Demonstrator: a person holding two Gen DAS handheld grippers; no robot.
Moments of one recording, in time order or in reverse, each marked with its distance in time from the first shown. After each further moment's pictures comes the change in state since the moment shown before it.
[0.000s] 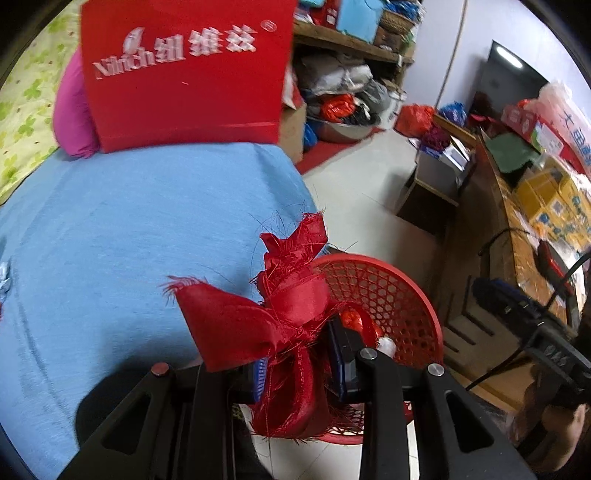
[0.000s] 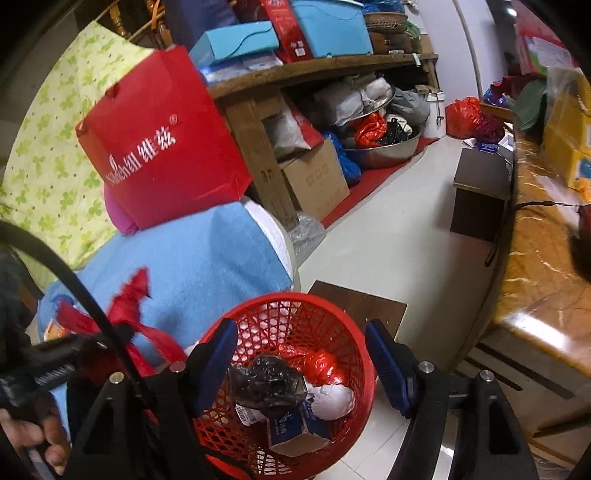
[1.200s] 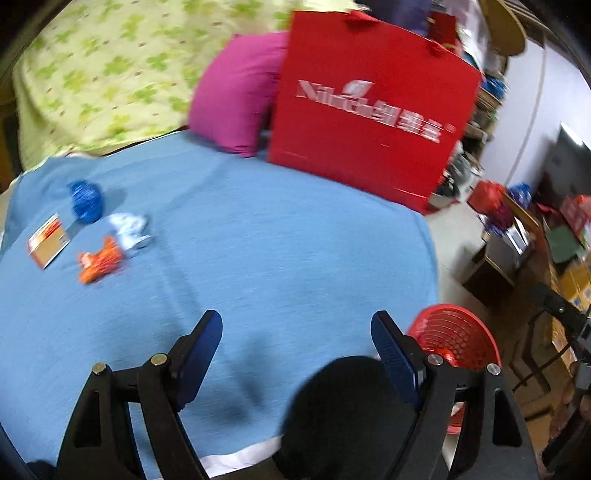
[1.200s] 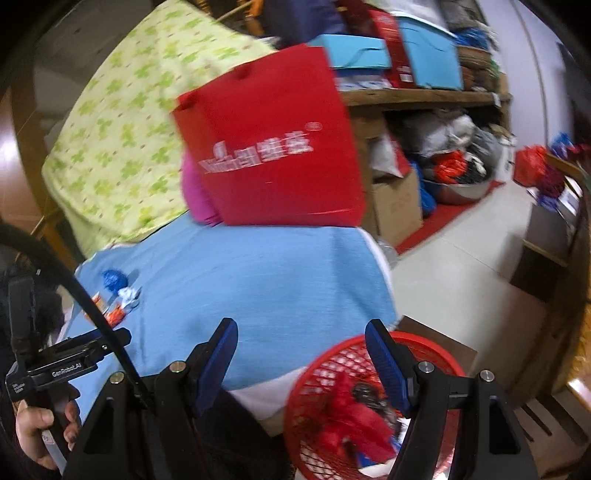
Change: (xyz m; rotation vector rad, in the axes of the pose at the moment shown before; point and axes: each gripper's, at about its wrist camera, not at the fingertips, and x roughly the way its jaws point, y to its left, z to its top) left arm -0.107 0.184 -0.056 -0.294 -0.193 0.207; right arm -0.003 0.164 0.019 -0.265 -0.010 0.180
